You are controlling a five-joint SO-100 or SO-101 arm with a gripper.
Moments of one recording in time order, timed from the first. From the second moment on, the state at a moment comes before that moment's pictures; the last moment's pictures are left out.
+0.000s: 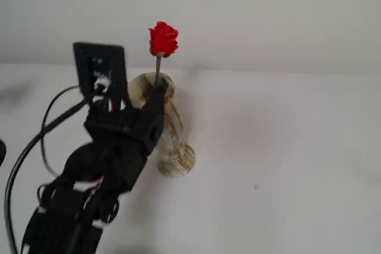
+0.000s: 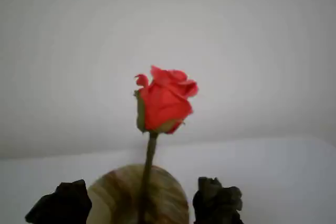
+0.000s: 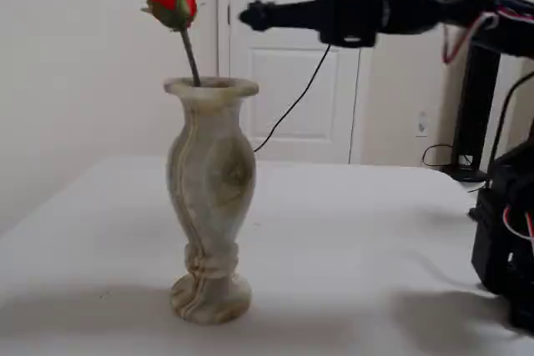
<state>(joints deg) -3.6 136.3 120.1 17.1 -83.1</state>
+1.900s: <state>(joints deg) 6.0 110.0 66.4 30.3 -89.4</state>
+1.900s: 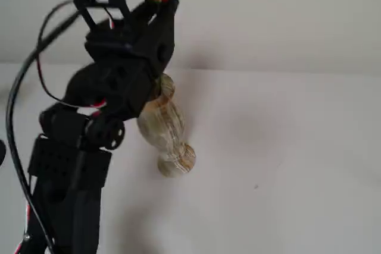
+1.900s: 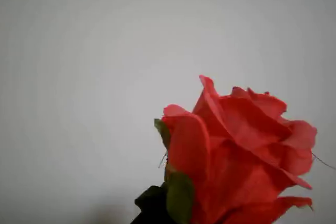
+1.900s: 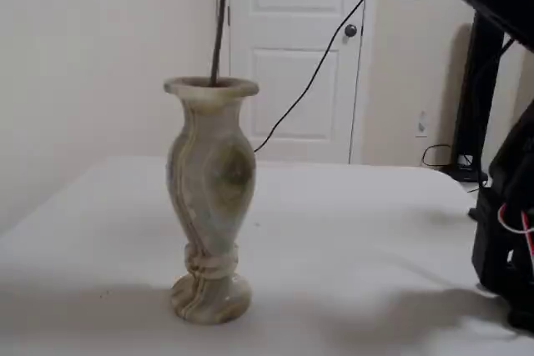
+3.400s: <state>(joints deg) 25.6 117.5 127.6 -2.4 -114.7</state>
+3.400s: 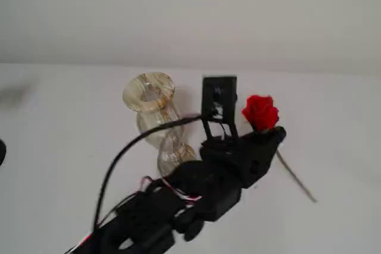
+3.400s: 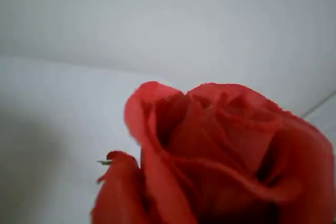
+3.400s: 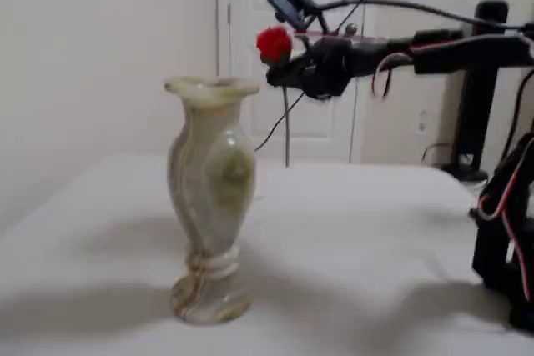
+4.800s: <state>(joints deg) 19.3 100.0 143.9 -24.9 -112.5</state>
